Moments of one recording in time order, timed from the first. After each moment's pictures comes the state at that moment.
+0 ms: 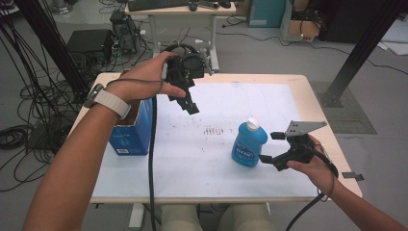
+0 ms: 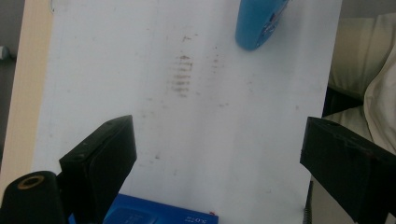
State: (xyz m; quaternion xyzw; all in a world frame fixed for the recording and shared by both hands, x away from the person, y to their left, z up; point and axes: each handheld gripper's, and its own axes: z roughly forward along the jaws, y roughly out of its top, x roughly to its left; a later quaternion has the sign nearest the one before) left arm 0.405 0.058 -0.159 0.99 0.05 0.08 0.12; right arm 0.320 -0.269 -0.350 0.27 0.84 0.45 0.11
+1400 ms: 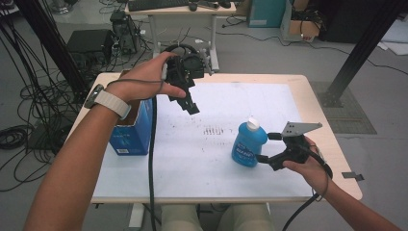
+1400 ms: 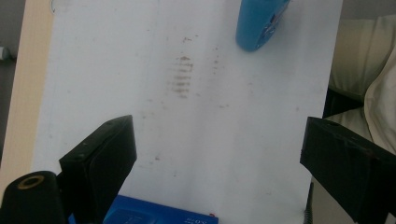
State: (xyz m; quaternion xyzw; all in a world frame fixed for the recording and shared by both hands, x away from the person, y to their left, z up) left arm 0.405 0.059 -0.160 0.99 0.05 0.08 0.13; right arm 0.325 -0.262 -0.363 0.28 0.84 0.46 0.11
